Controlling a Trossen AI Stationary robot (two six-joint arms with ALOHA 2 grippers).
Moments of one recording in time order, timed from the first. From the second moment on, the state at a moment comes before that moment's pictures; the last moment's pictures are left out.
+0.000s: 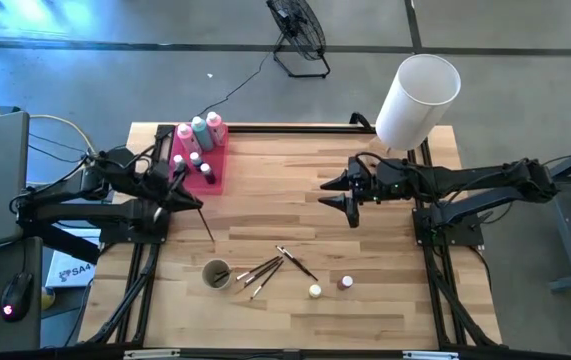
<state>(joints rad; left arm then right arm) 0.15 0.38 0.69 -0.43 0.39 -0.37 0.01 1.09 0.86 -0.06 0.05 0.35</state>
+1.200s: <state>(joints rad) -0.79 0.74 0.46 -0.09 -0.51 -0.34 0.01 1.09 0.86 -0.06 0.10 0.40</state>
